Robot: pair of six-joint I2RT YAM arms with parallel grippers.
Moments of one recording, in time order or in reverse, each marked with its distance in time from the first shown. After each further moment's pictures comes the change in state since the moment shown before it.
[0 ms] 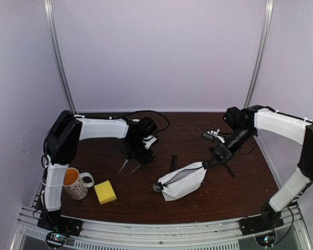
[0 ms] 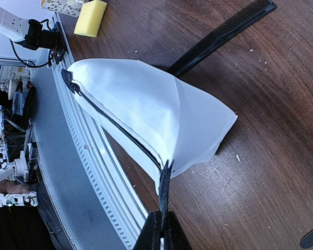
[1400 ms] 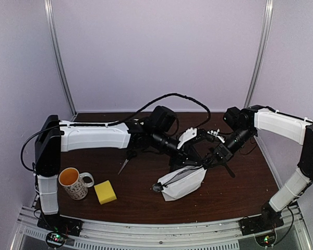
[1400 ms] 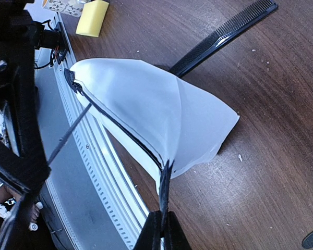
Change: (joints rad) left arm -0.255 -0.187 -0.041 0.570 0.738 0.370; right arm 0.000 0.000 0.000 -0.004 -0.008 0.000
